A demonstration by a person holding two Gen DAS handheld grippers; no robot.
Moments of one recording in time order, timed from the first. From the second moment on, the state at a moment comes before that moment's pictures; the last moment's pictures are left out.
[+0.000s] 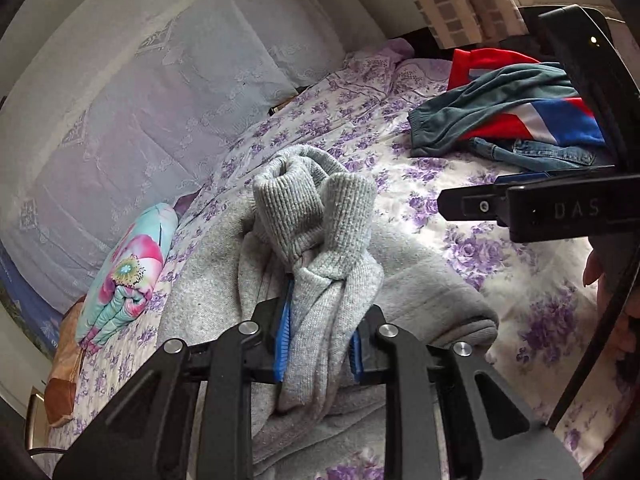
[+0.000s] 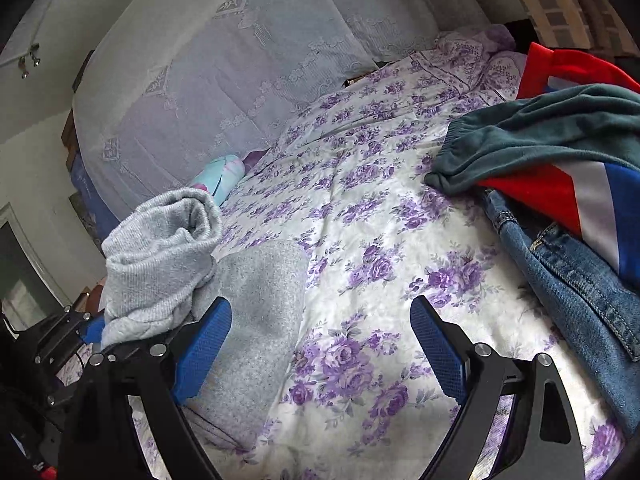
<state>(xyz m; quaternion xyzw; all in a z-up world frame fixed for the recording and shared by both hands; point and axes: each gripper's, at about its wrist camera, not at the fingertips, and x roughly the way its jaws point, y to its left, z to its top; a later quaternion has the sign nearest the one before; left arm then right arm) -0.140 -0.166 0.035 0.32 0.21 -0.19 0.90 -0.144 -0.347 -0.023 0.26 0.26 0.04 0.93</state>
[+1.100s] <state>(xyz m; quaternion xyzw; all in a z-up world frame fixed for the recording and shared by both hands) -0.062 -0.044 0.040 0.11 0.37 -0.18 0.91 -0.106 -0.271 0.016 0.02 0.31 -0.04 0.95</state>
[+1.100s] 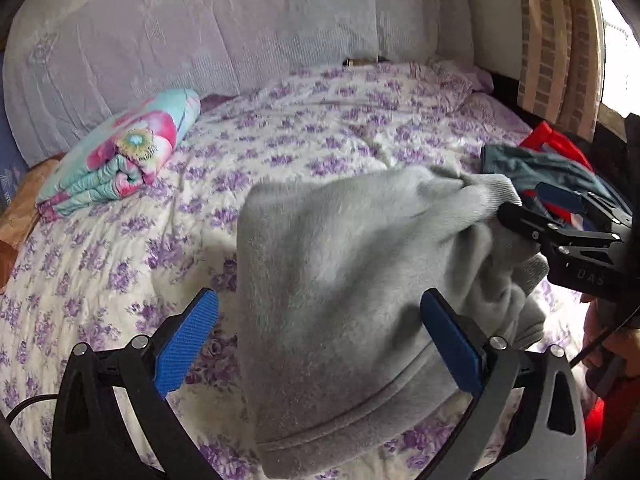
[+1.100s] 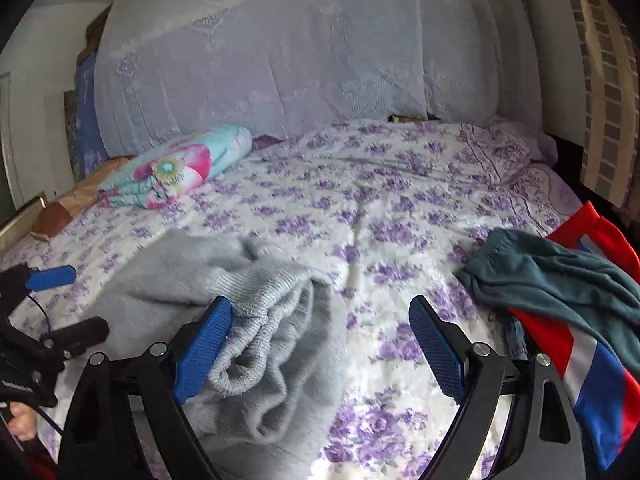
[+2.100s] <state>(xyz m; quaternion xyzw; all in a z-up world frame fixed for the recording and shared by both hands) -0.037 -0.048 -0.010 0.04 0.38 -0.19 0.90 -0.044 -0.231 -0.002 0.06 0.36 0.11 0.92</state>
